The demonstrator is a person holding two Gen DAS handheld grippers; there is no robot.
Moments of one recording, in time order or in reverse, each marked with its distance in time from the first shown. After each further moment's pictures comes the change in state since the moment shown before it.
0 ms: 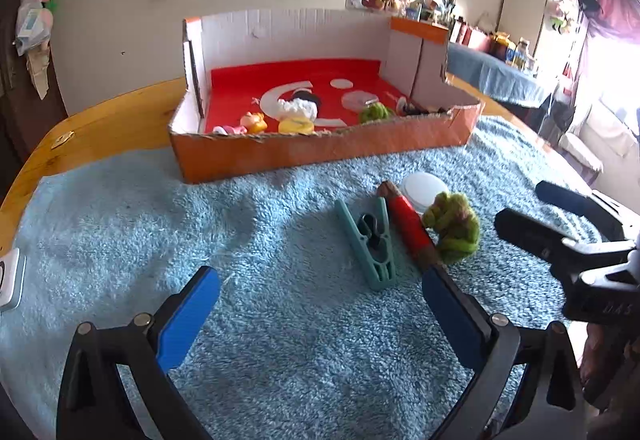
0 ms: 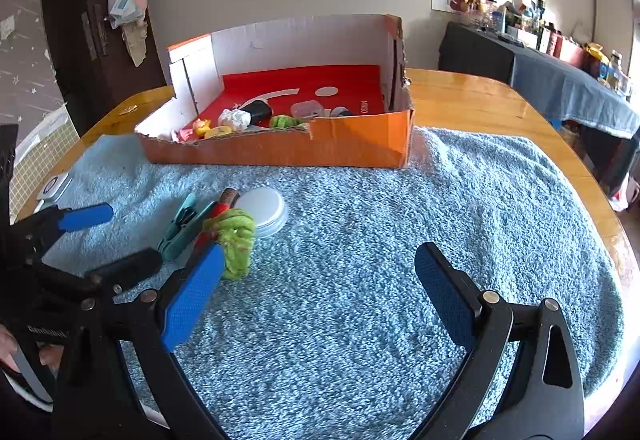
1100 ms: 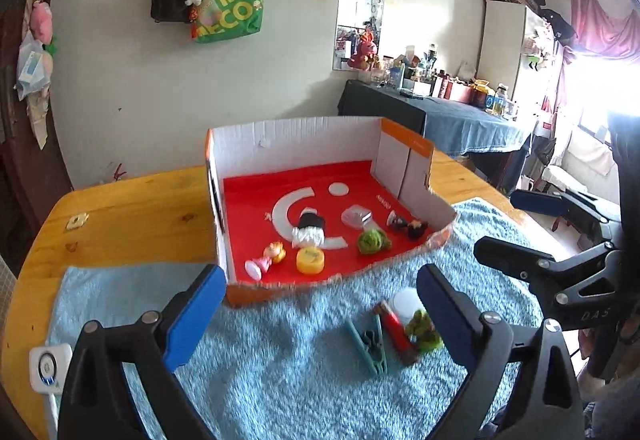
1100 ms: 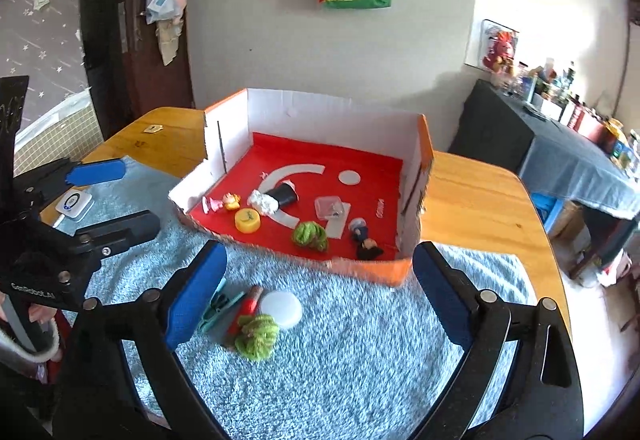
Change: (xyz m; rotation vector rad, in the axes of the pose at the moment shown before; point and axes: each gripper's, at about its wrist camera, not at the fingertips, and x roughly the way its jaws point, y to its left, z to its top) left arm -0.073 0.025 0.062 0.020 -0.208 -0.059; right arm -0.037 0.030 0.087 -0.183 -0.066 0.020
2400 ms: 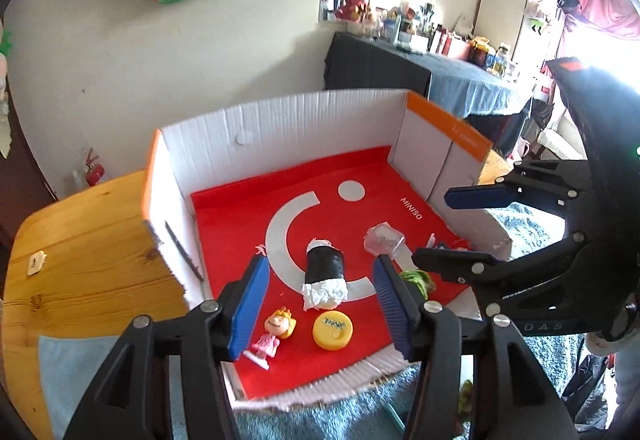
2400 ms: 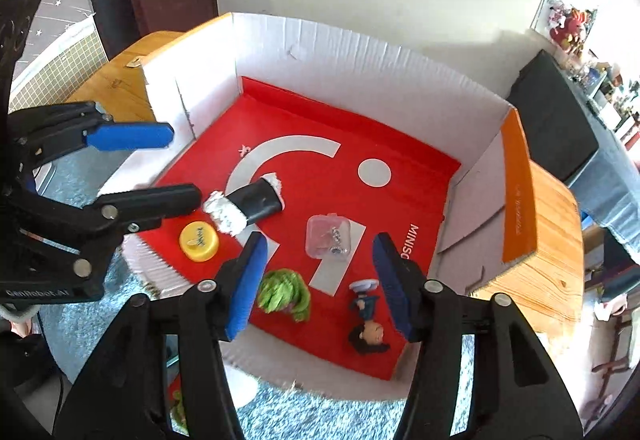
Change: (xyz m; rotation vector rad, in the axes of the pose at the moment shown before) left arm 0.114 0.024 0.072 0.057 0.184 -0.059; right arm 0.108 -0.019 0.059 -0.157 0.306 0.103
